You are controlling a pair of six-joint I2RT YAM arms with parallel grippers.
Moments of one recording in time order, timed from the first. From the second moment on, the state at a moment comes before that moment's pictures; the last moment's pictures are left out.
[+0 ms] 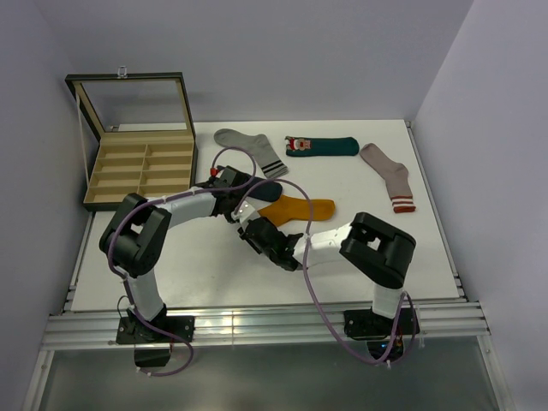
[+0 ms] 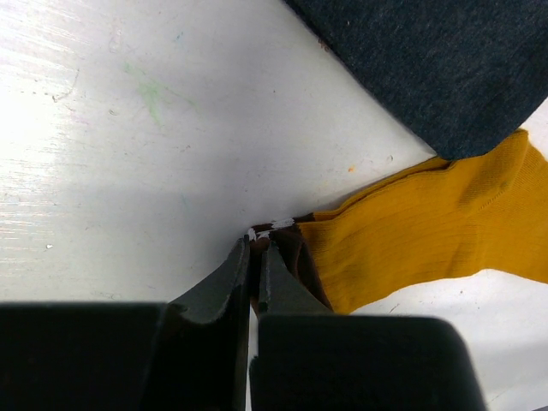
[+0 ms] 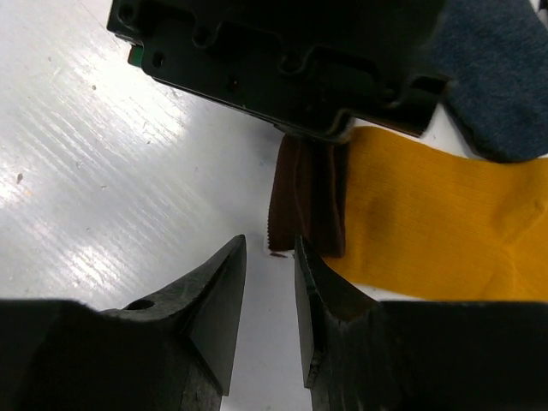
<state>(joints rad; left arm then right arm) -0.57 1.83 1.10 -0.30 -0.05 -0.94 1.05 1.80 0.83 0.34 0.40 0.02</state>
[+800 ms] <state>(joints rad) -0.57 1.82 1.08 -0.28 -0.05 -0.95 1.02 1.84 0.89 0.27 0.39 0.16</state>
